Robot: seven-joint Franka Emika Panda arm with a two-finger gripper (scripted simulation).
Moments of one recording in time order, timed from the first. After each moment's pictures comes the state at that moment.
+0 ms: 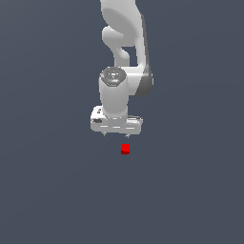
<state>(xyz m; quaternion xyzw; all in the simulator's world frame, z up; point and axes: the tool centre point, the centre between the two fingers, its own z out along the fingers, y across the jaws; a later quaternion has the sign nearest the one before) 0.004 -0.025 0.140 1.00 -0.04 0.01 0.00</state>
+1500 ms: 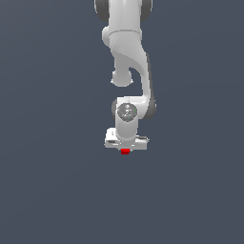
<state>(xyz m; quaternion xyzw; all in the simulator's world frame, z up) 0.016 0.018 0.020 1.00 -0.04 0.00 0.00</state>
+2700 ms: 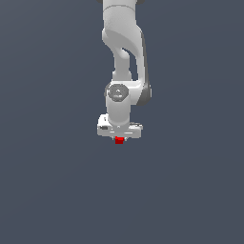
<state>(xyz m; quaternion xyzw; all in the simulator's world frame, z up) -0.017 -0.012 0.074 1.00 -0.04 0.00 0.00</state>
